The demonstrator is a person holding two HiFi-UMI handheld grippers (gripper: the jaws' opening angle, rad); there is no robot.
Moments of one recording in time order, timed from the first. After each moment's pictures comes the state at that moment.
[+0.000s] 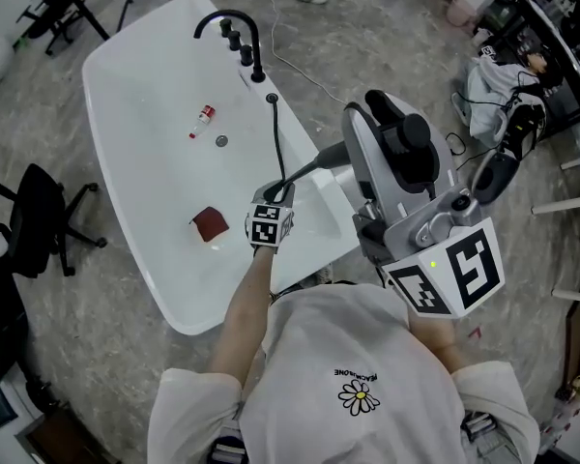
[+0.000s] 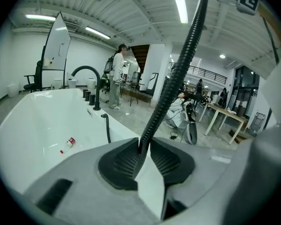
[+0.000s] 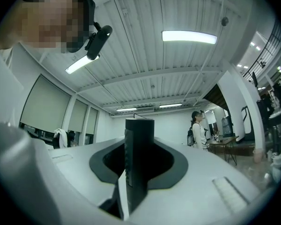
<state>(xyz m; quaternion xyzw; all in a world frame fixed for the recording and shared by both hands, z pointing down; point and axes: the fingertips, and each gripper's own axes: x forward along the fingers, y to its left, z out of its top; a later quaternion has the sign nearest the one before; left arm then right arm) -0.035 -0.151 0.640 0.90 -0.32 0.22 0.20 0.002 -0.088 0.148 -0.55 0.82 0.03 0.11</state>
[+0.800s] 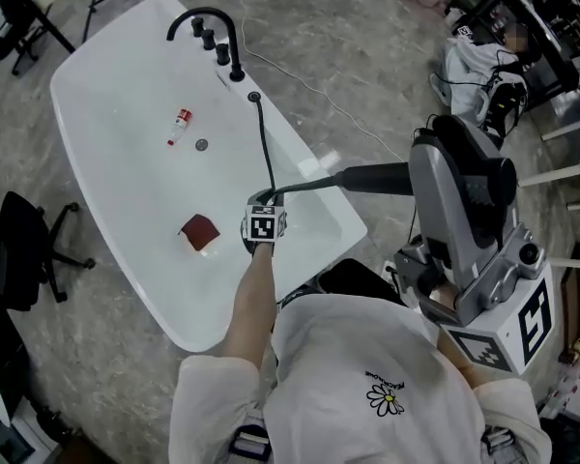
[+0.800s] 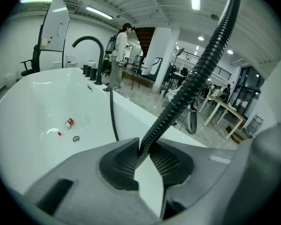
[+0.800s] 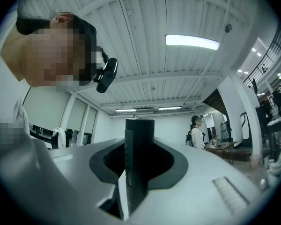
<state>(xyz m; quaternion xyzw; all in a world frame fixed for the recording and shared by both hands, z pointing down) -0.045 -0.168 0.734 0.87 -0.31 0.29 0.25 -0.004 -0.065 0.114 -0.57 0.81 0.05 0.11</state>
